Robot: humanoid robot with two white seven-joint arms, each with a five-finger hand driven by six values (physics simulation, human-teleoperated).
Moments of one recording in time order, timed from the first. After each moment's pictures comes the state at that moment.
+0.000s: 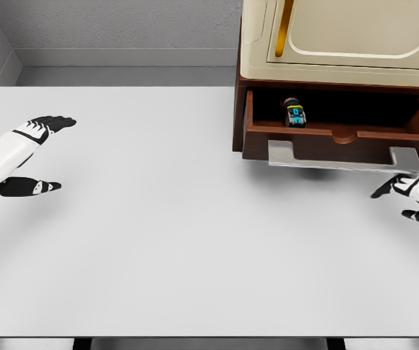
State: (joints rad) left arm -0.04 0.45 0.26 -1.65 -0.36 -0.61 -0.57; right arm 0.20 -1.17 0.10 -1.64 0.31 -0.61 0.08
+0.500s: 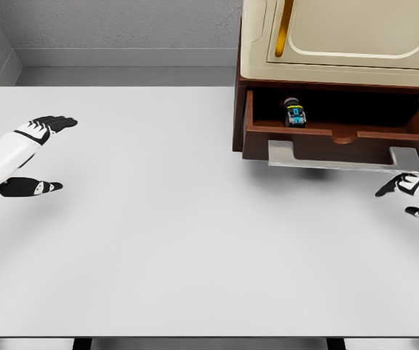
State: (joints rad) left arm -0.04 0.44 0.26 -1.66 -0.36 -0.61 -0.57; right arm 0.23 -1.19 0.09 -1.65 0.35 -0.61 -0.02
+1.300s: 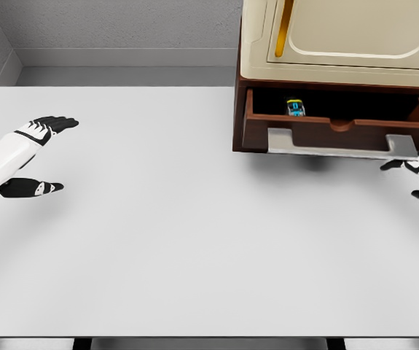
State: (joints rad) left arm -0.03 0.44 0.27 -1.67 -0.36 -0.61 -0.57; right arm 0.08 -1.07 0.10 -1.53 0.41 -0.61 0.03
